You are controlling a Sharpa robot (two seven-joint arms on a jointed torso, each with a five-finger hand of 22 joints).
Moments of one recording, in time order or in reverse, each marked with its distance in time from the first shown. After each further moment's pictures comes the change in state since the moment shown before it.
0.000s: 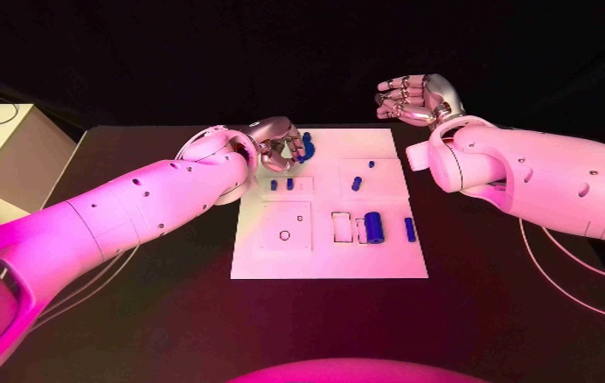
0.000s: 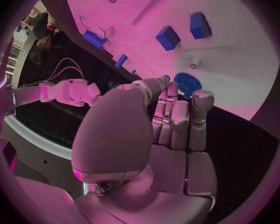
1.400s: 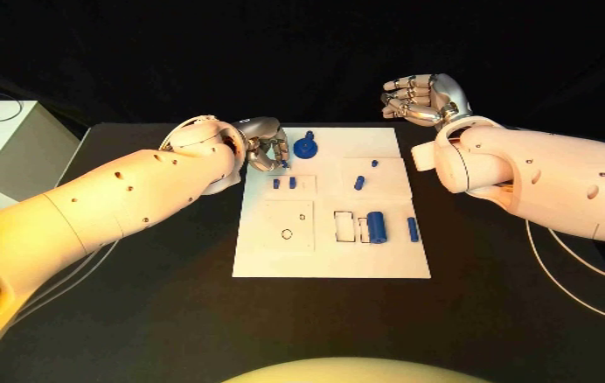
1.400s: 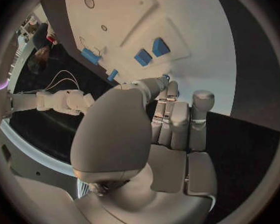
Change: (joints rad) left arm 0.015 -0.056 0.027 0.023 -0.102 0.163 -0.060; left_hand -0.017 -0.001 0.000 0.000 0.000 0.014 -0.007 0.000 0.008 0.021 -0.007 -0.020 0.004 0.011 -0.004 0.000 0.005 0.000 0.007 0.000 0.004 0.006; right arm 0.000 -0.006 0.000 0.002 0.000 0.000 0.000; right_hand 0.000 0.000 0.000 0.000 0.000 0.000 0.000 0.000 0.000 0.000 0.000 0.000 0.000 0.000 0.000 0.000 0.000 0.000 0.000 0.000 0.000 0.000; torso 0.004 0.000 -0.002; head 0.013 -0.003
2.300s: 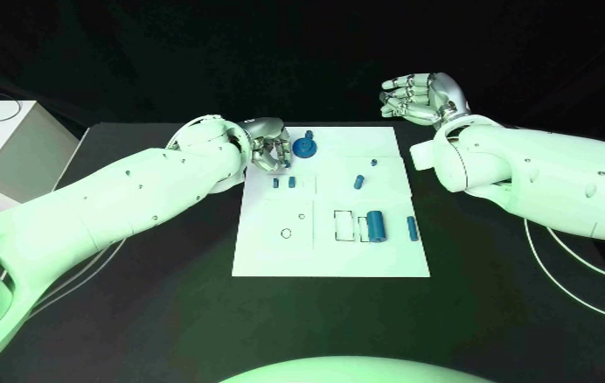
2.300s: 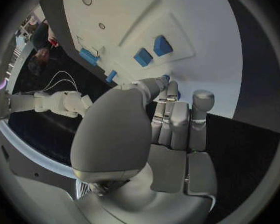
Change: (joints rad) left arm 0.000 0.036 -0.001 -0.036 -0.008 0.013 -0.012; left_hand -0.004 0.004 0.000 0.000 0.000 0.000 0.000 0.000 0.001 0.003 -0.003 -0.004 0.001 0.000 0.000 0.000 -0.001 0.000 0.000 0.000 0.000 -0.003; right arm 0.000 0.002 0.000 0.001 0.000 0.000 0.000; right_hand 0.000 0.000 0.000 0.000 0.000 0.000 0.000 0.000 0.000 0.000 0.000 0.000 0.000 0.000 0.000 0.000 0.000 0.000 0.000 0.000 0.000 0.000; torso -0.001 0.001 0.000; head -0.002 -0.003
